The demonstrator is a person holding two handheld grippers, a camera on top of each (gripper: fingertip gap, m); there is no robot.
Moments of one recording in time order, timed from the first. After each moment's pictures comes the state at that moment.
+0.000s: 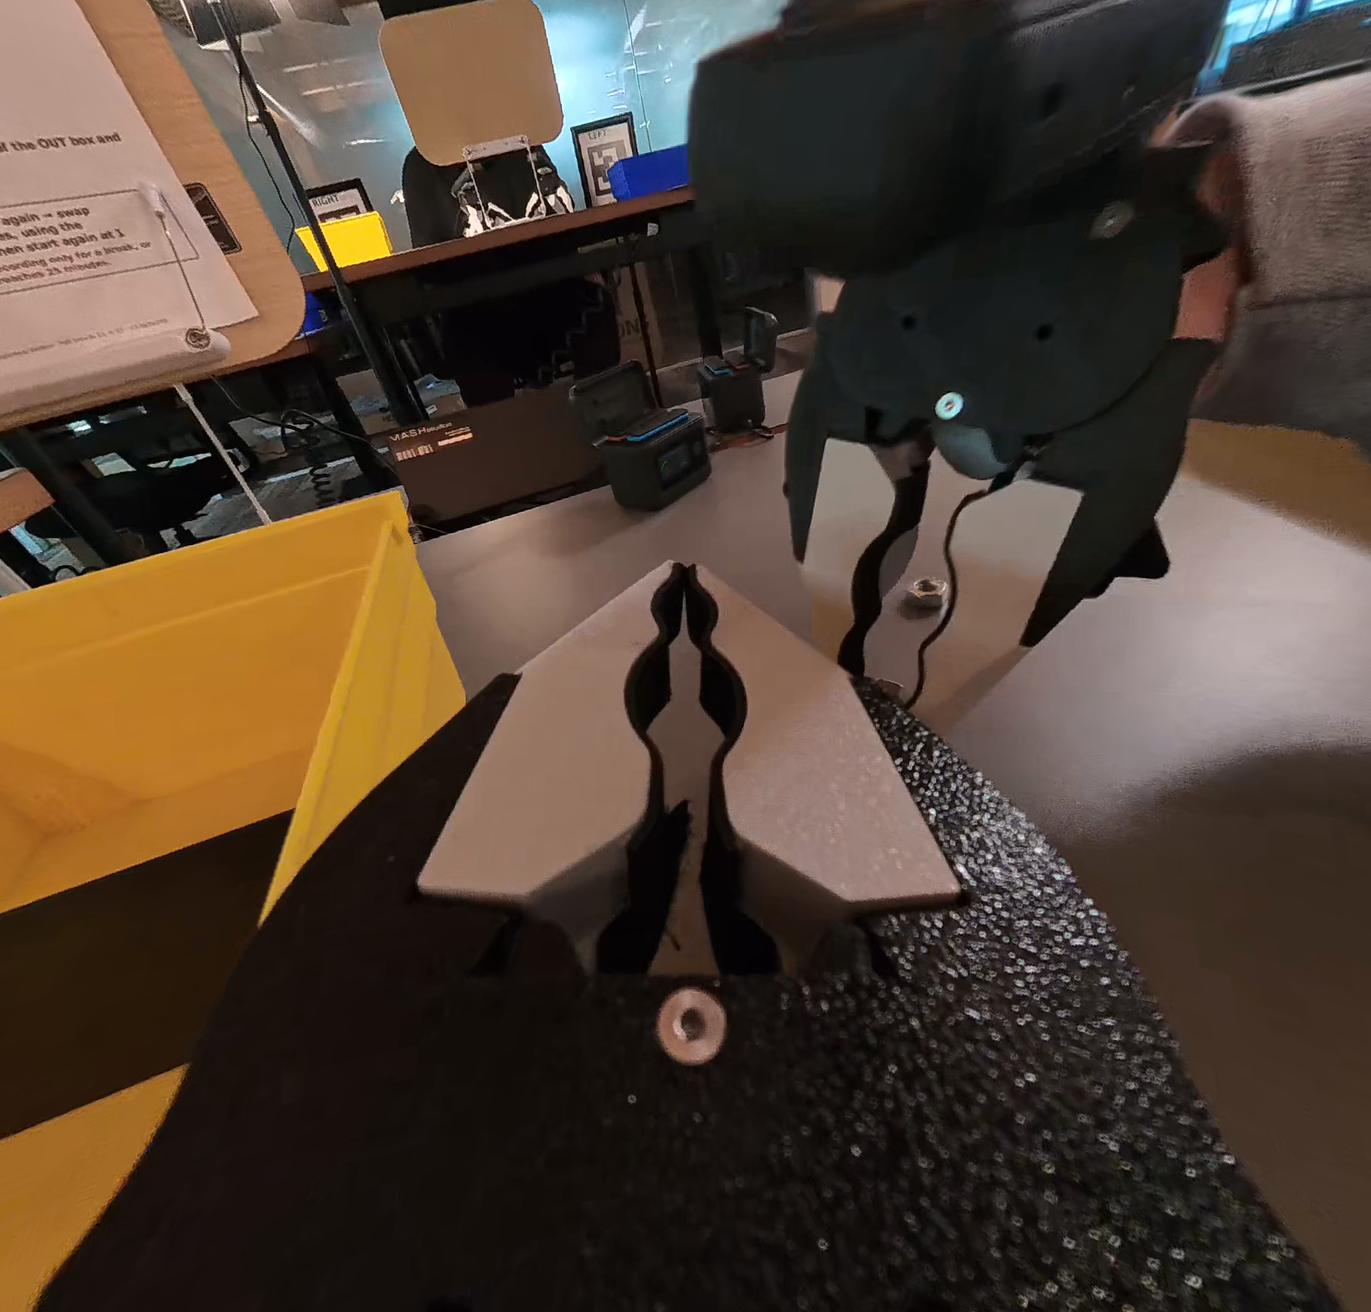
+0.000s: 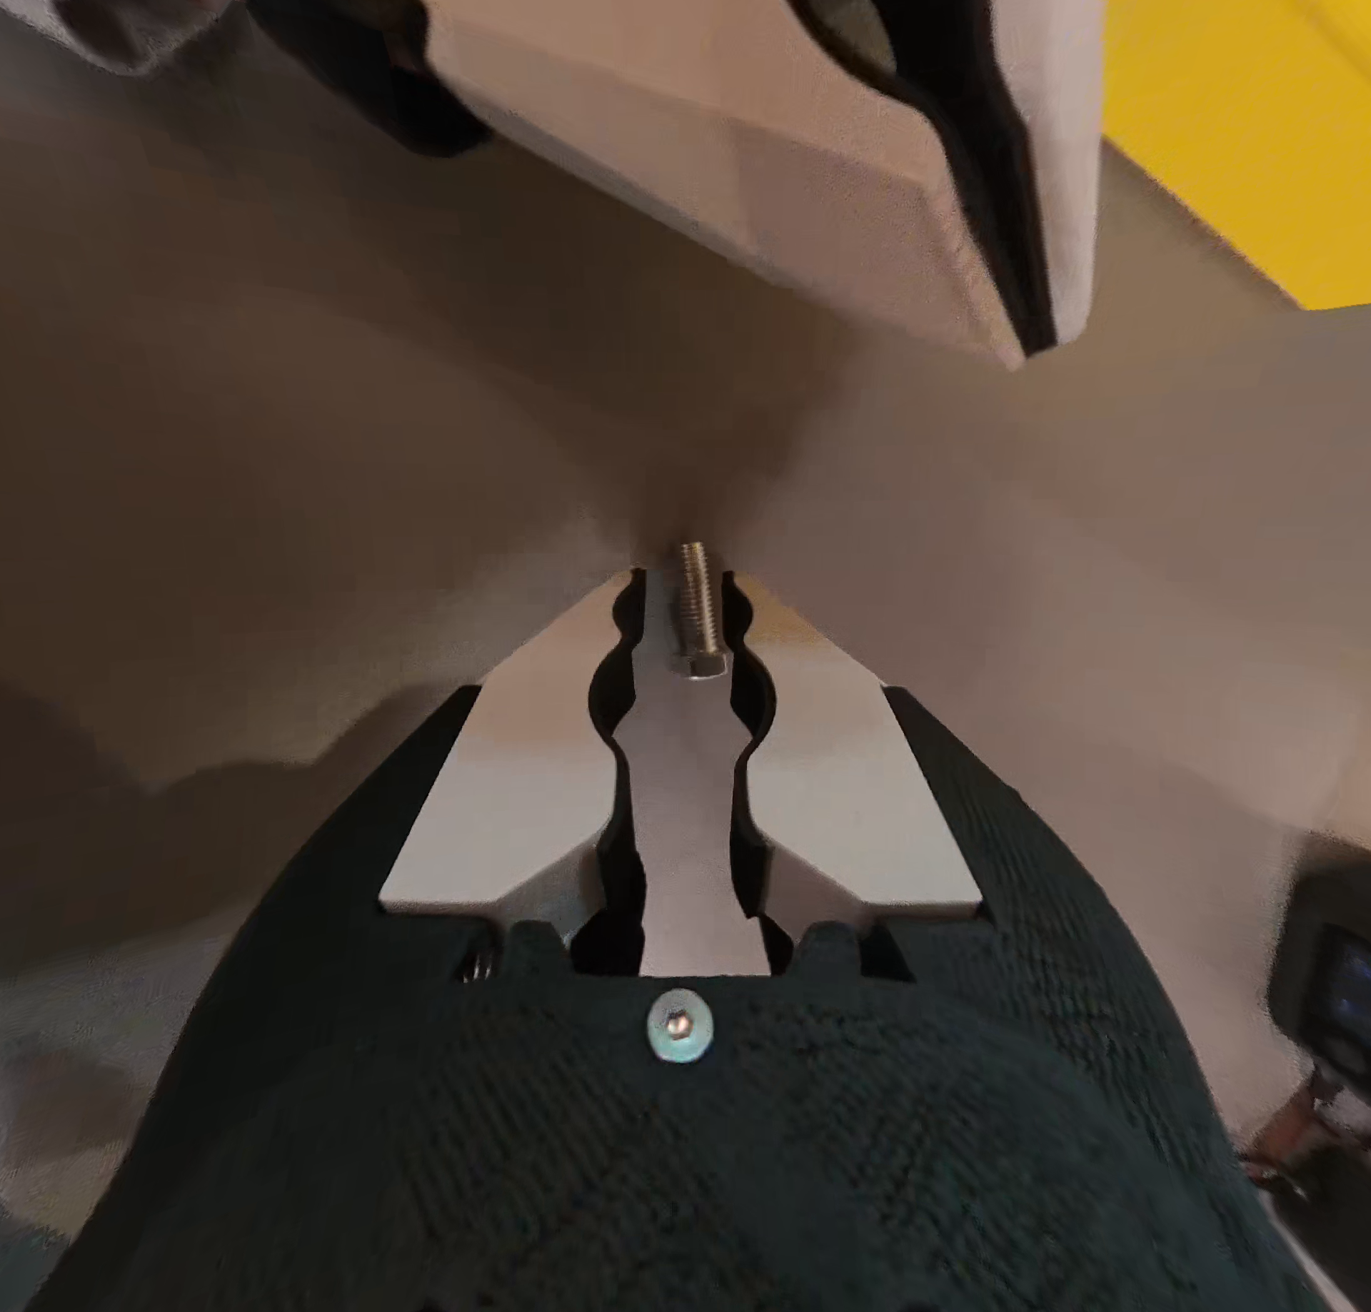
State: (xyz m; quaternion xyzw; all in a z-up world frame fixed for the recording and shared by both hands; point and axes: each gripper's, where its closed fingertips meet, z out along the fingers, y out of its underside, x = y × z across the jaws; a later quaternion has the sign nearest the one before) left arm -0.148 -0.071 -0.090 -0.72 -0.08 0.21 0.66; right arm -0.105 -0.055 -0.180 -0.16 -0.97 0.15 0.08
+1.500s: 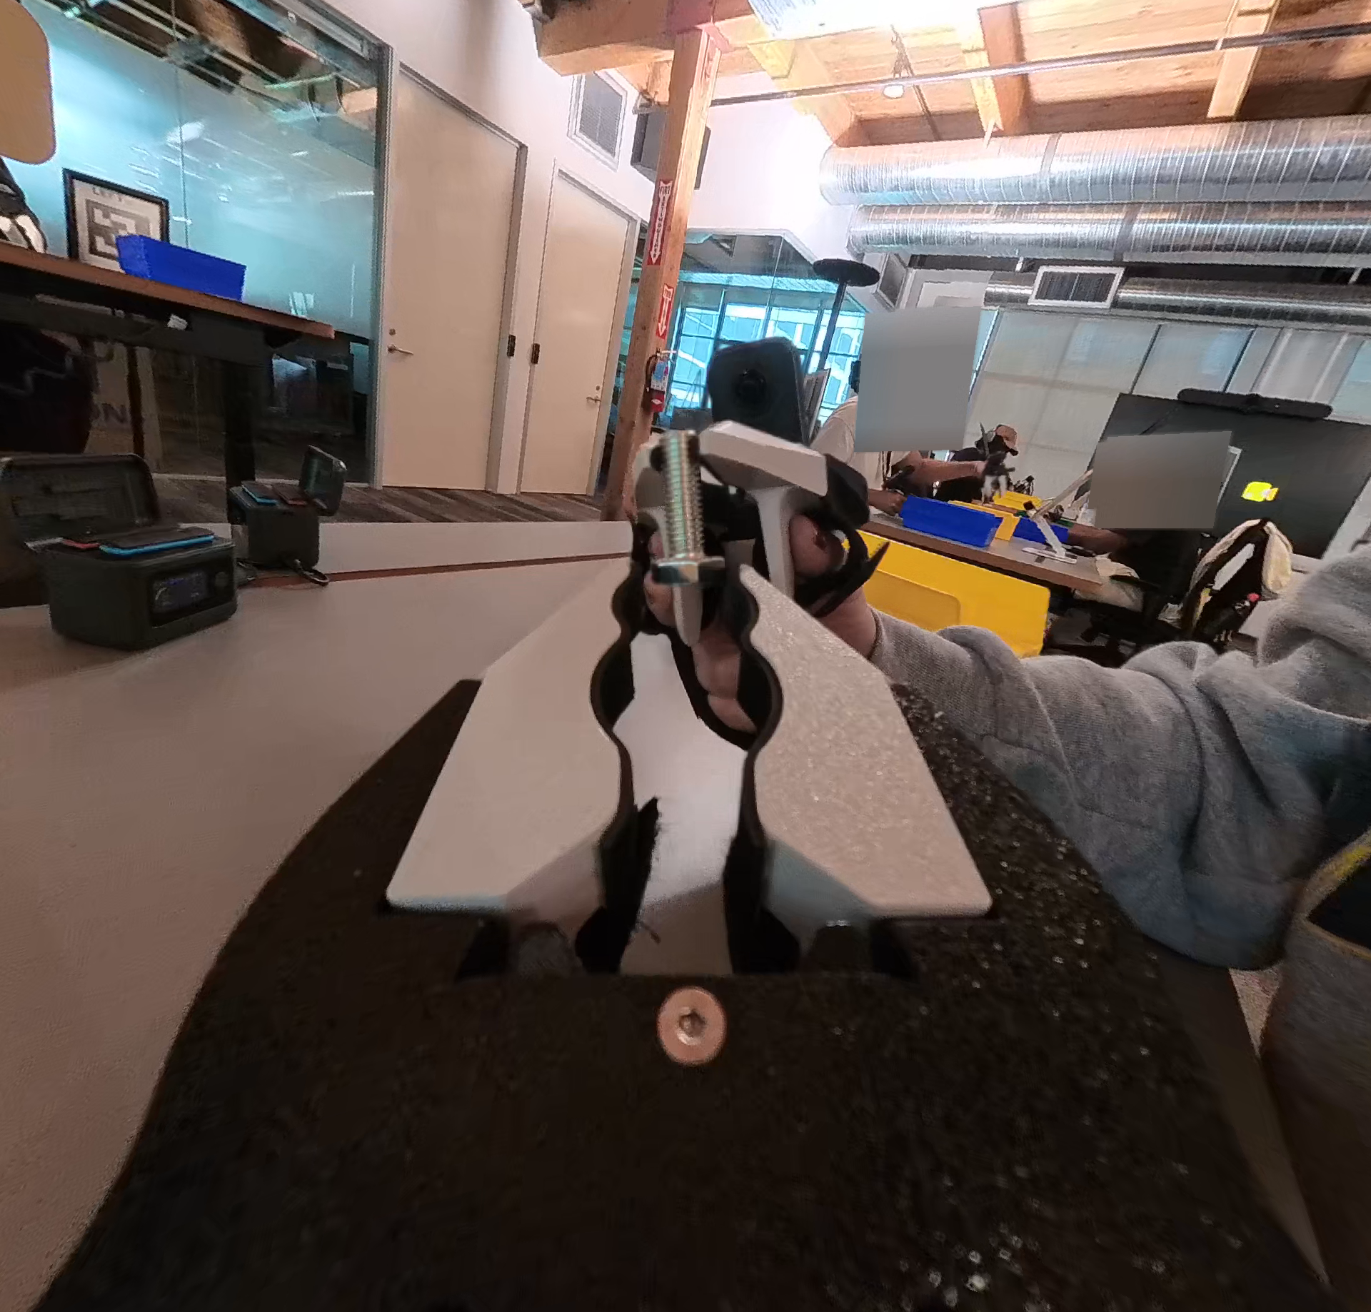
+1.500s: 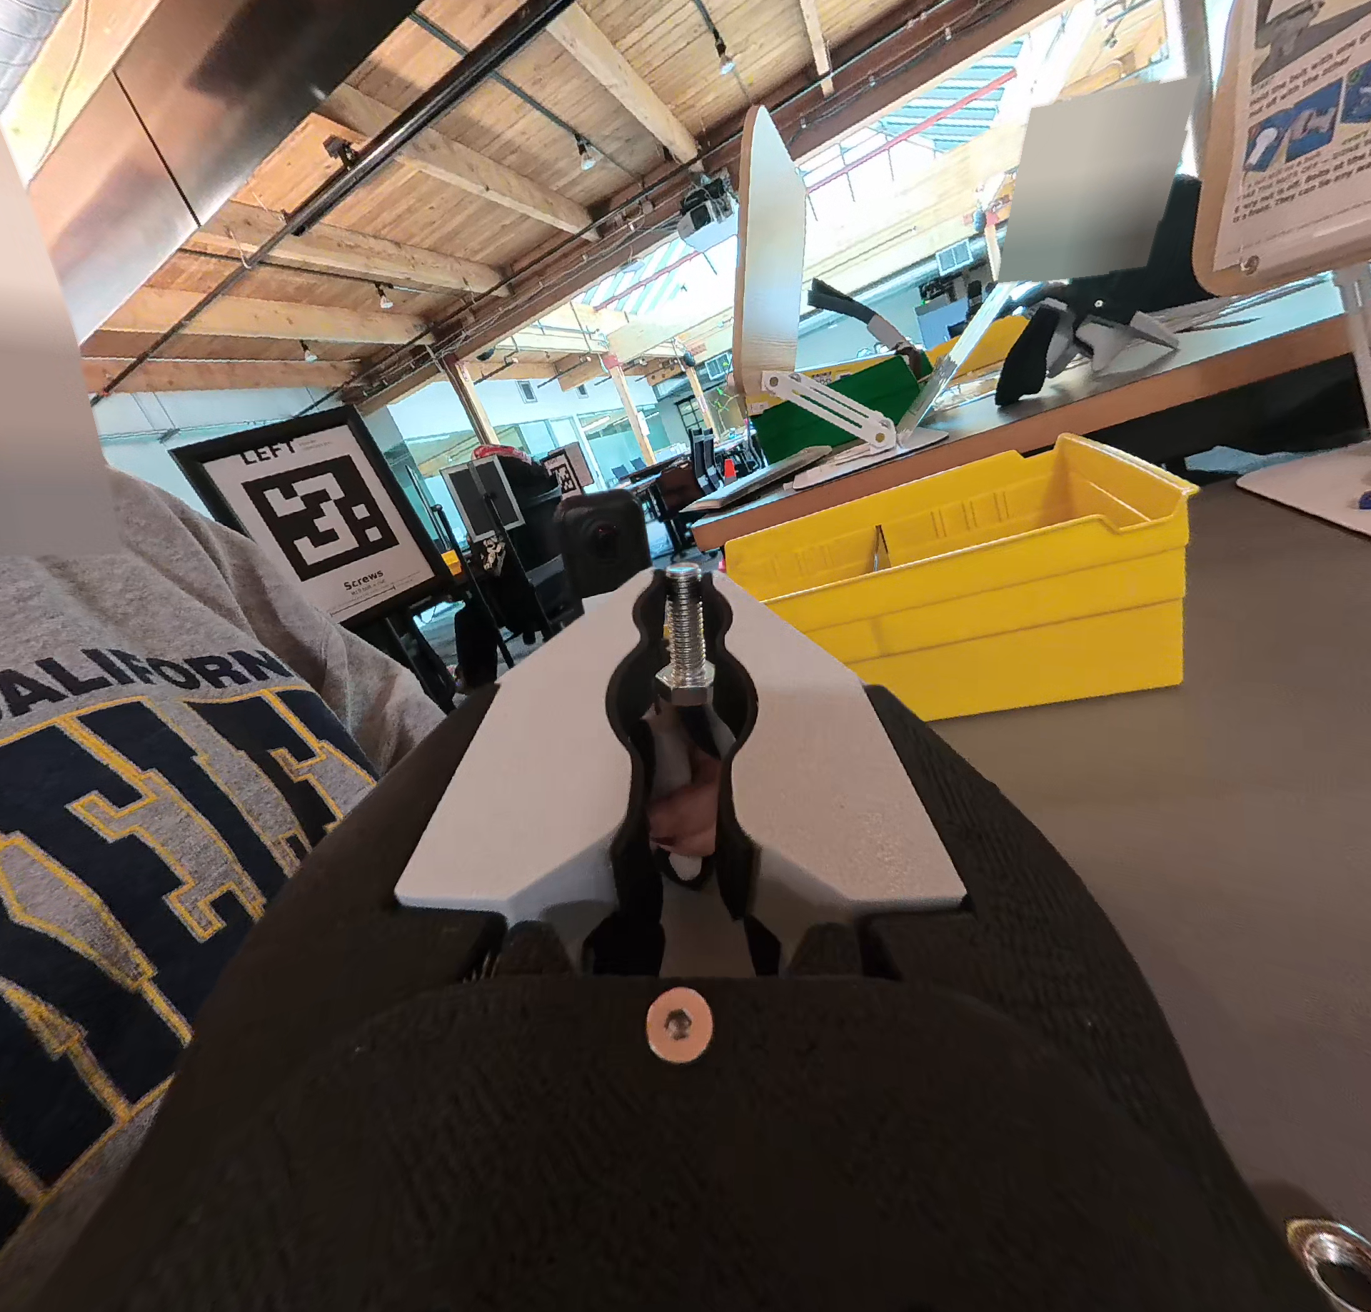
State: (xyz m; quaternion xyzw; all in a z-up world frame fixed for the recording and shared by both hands) left arm -0.054 -0.037 -0.050 -0.61 -0.01 -0.15 0.77; right arm -0.069 -0.053 -0.019 -0.28 -0.53 0.79 0.09
